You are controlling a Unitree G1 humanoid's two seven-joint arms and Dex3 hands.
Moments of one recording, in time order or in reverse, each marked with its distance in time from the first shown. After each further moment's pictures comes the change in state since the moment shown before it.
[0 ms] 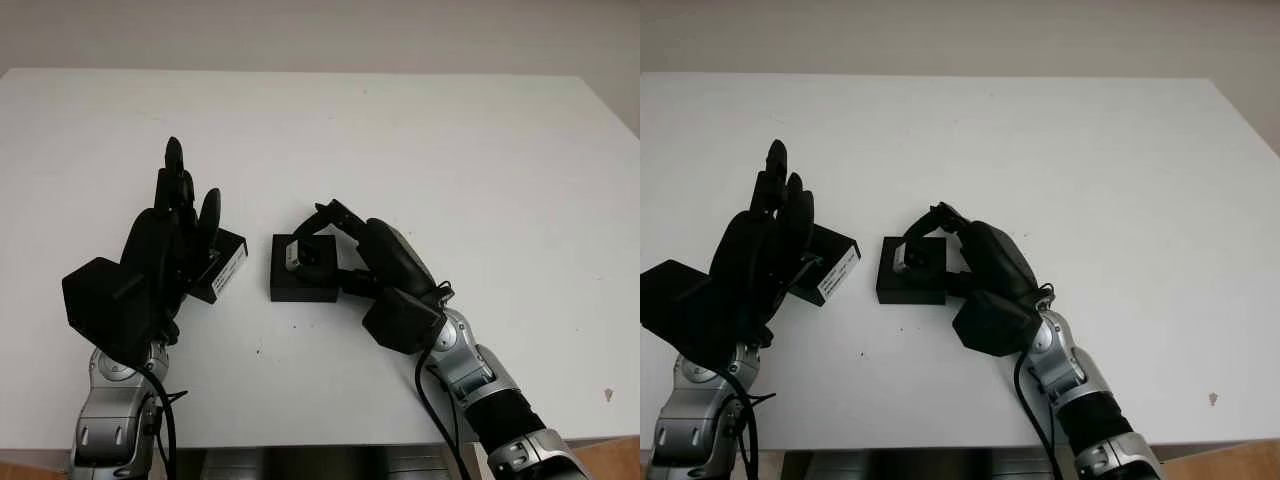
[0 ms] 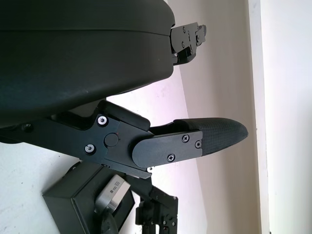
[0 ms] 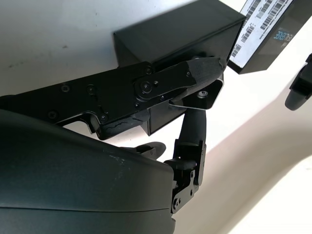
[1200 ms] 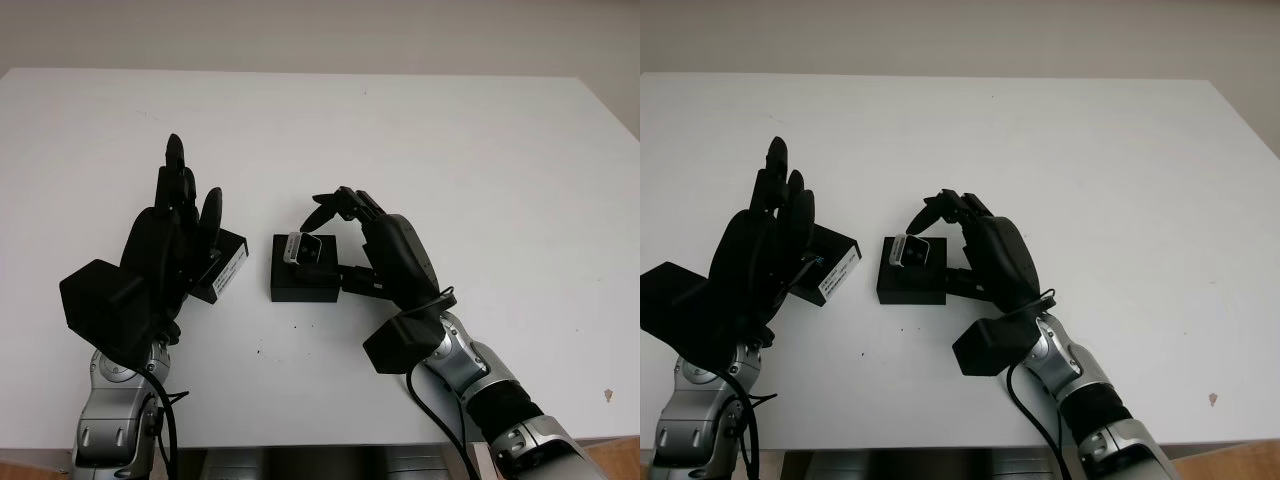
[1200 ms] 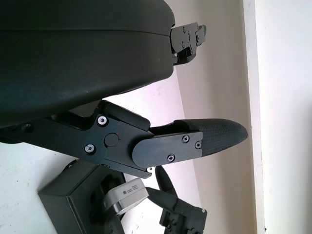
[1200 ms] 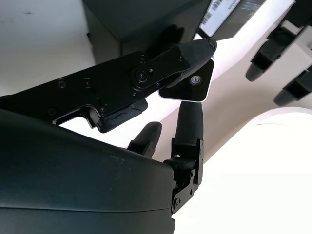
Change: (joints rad) left arm 0.000 -0.005 -0.010 0.003 0.003 -0.024 0.003; right arm -0.043 -0.017 0.041 0.094 -0.073 -0.224 -0.292
